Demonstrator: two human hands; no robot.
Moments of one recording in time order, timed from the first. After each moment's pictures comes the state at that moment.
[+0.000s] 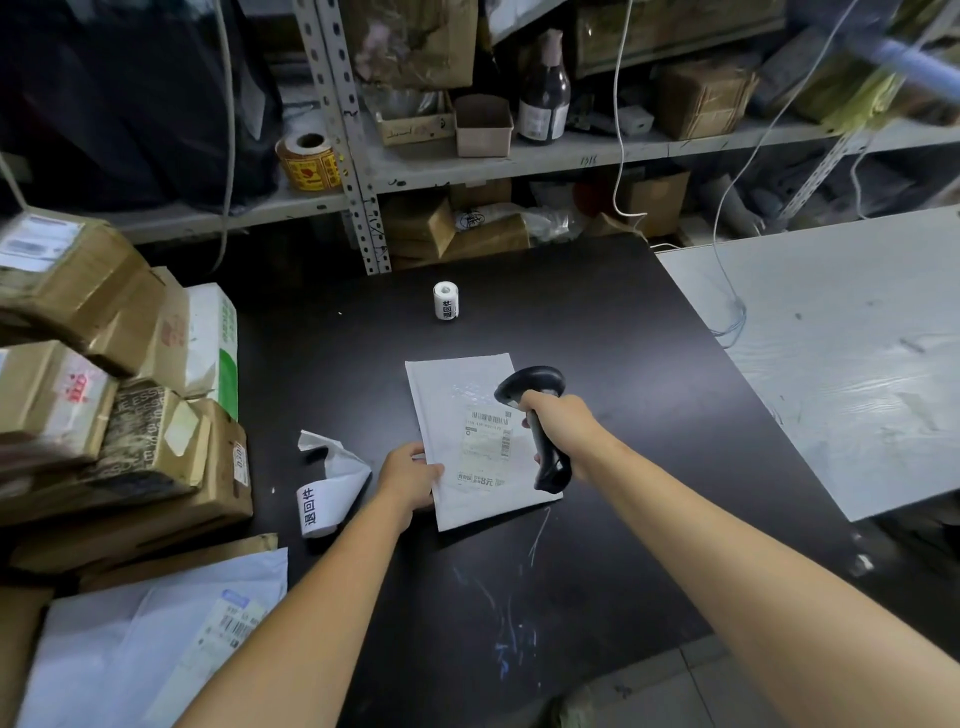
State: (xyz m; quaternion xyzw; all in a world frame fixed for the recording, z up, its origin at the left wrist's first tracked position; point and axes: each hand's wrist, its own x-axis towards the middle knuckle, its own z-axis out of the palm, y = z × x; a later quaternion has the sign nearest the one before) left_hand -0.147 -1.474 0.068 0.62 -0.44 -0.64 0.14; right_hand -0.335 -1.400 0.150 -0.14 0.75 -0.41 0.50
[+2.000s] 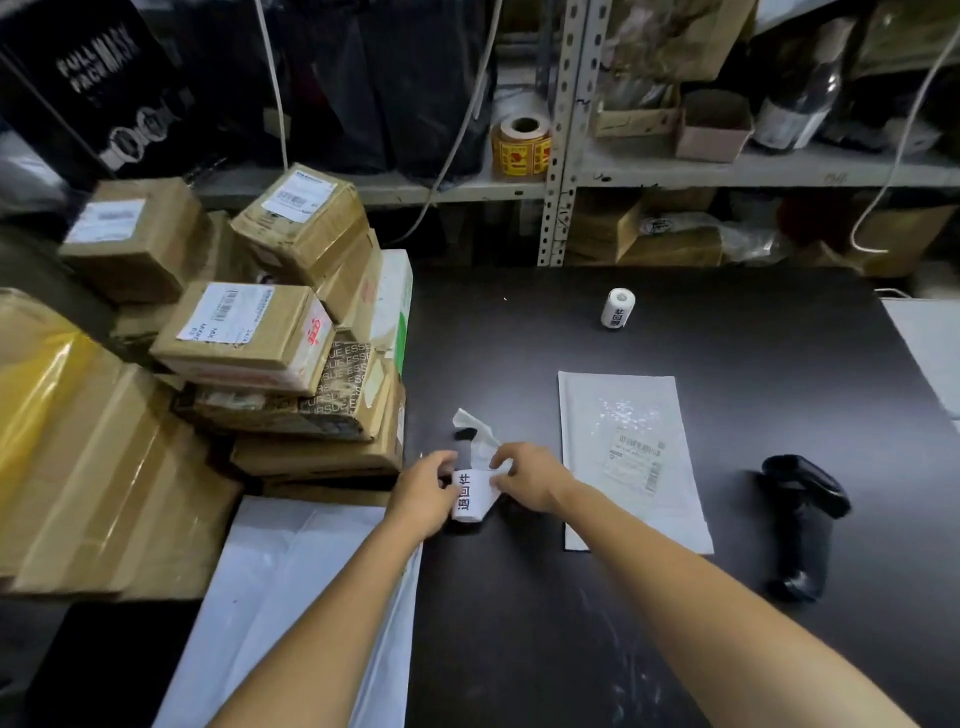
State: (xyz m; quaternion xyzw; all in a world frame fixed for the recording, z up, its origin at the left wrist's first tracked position) left_hand 0.013 -1.504 0.054 0.65 -0.62 -0.43 0.09; right_hand -0.172 -1.495 0.056 -0.58 0.69 -0.05 0.44
